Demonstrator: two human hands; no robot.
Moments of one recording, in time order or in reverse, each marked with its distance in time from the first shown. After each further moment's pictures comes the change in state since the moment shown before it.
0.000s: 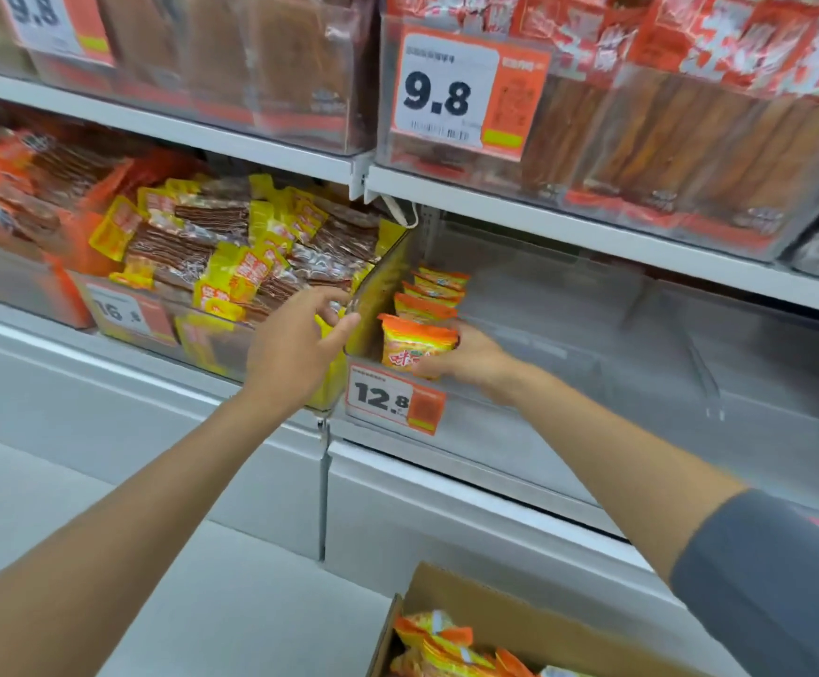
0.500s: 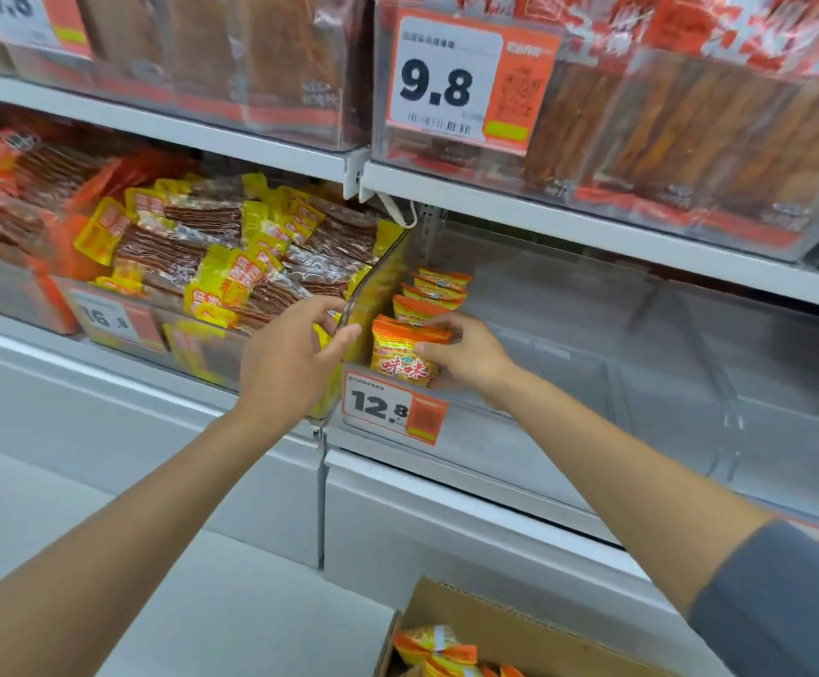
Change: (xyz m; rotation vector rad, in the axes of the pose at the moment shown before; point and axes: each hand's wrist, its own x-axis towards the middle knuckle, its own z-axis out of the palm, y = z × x) left_hand -0.005 0.002 0.005 0.081 0.019 0.026; right_hand 0.005 -0.004 0.008 0.076 0.134 -0.021
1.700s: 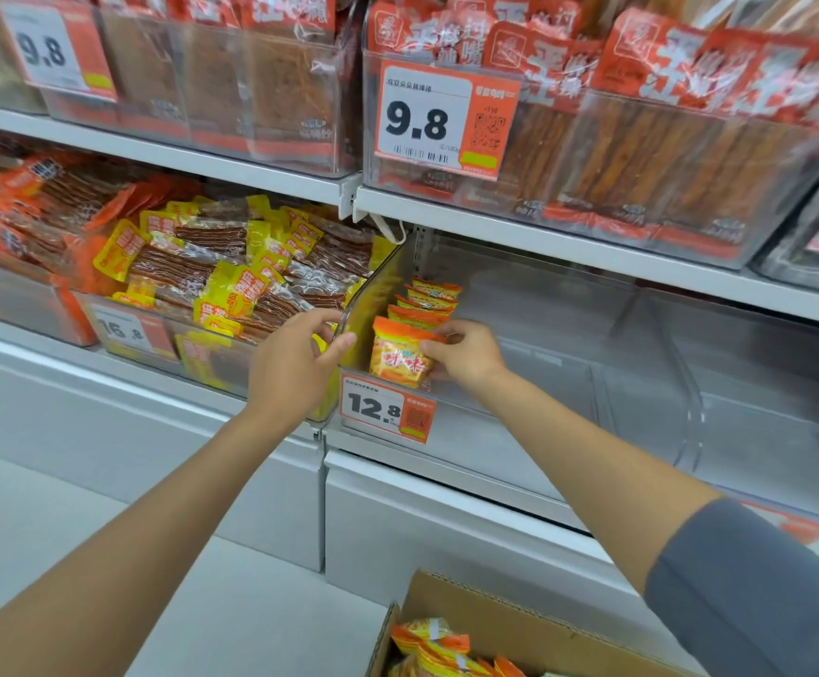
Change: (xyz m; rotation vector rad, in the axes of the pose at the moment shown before) left_hand -0.002 0.005 -0.002 -0.022 -0.009 -0.052; right_hand -0.004 -0.003 -0.003 0.068 0.153 0.026
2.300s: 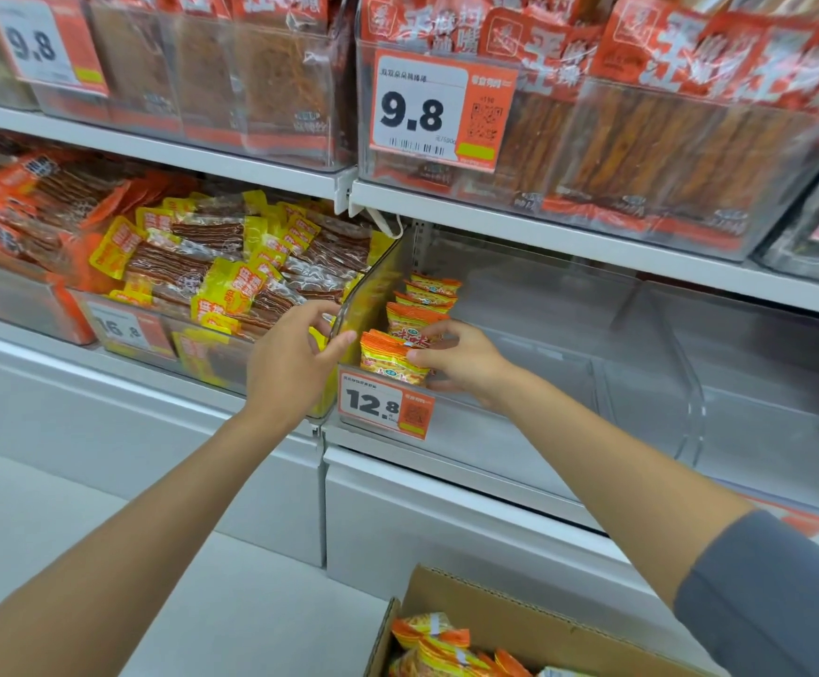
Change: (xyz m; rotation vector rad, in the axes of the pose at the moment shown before) left_hand -0.003 0.004 -0.001 -0.035 0.015 0.000; right_hand -0.013 -0.004 -0.008 0.065 -0.196 0.087
